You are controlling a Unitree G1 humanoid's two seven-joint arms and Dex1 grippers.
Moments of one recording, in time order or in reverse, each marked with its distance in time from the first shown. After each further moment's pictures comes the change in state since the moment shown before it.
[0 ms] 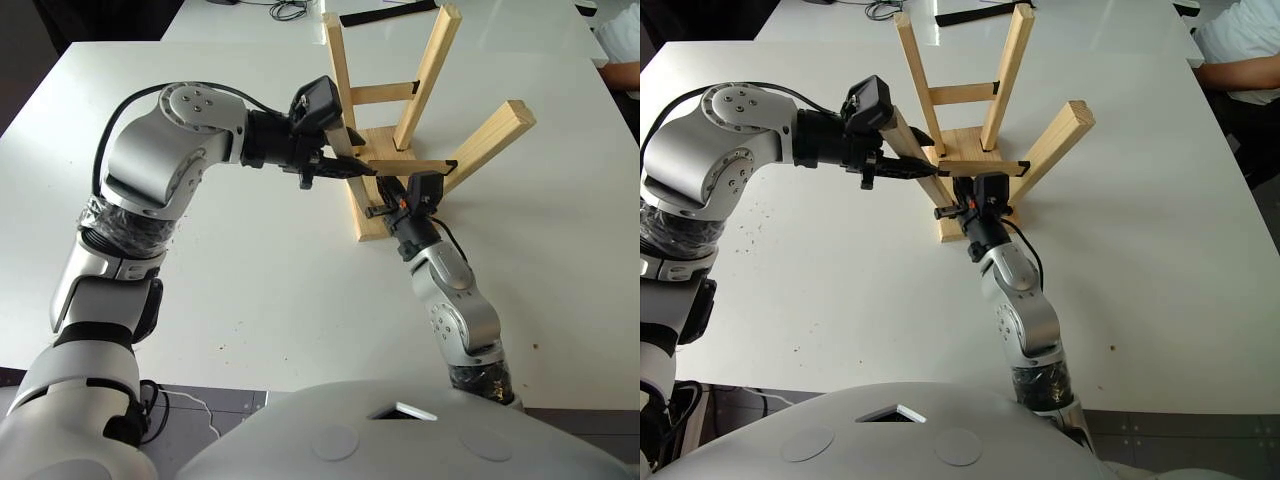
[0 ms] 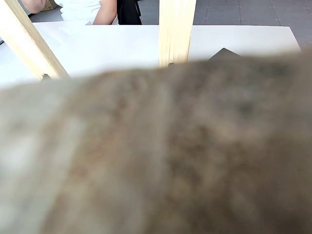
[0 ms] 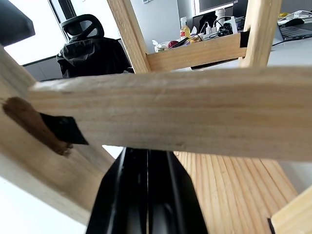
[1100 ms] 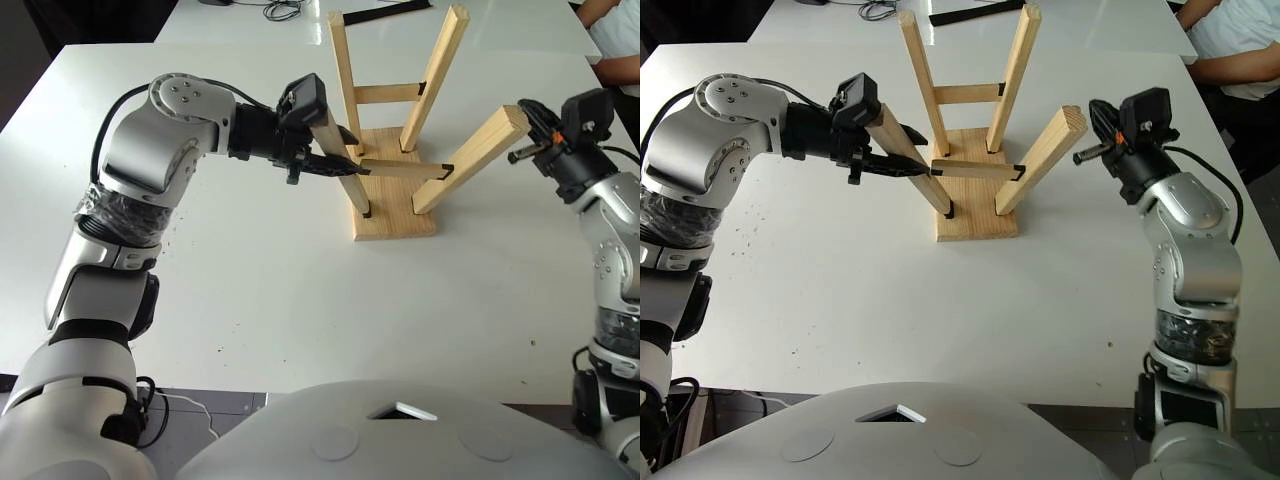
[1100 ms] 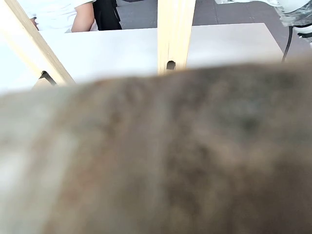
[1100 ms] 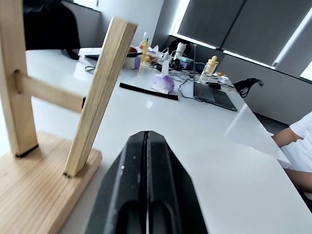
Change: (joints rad) left arm -0.045 0.012 -0.023 0.191 0.030 -0.197 -0.186; right arm -0.343 -0.498 -0.403 0.019 0.051 0.220 0.160
